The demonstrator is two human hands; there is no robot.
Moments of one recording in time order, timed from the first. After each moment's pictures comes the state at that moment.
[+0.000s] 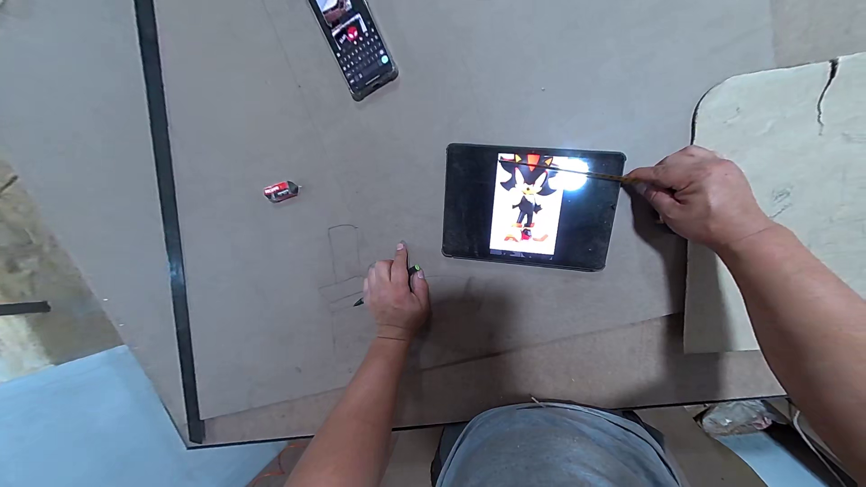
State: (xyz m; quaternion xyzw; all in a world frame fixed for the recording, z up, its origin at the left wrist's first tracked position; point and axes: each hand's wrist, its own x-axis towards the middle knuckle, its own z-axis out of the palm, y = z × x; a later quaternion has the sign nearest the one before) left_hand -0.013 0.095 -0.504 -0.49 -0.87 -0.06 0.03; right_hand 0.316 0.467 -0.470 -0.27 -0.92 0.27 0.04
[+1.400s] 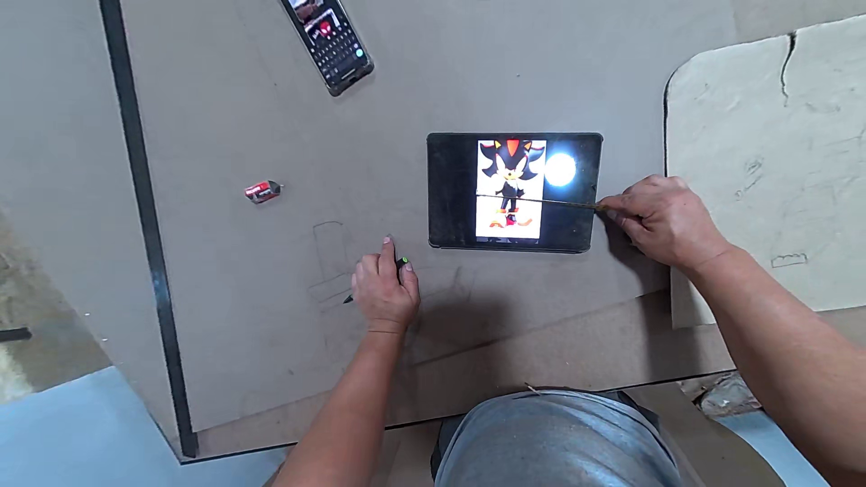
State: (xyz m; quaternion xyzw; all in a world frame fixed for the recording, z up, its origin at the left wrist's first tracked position) left_hand -0.012 0.095 -0.501 -0.49 -0.87 -0.06 0.01; right_hand 0.341 0.408 -0.469 -0.26 -0.92 0.28 0.06
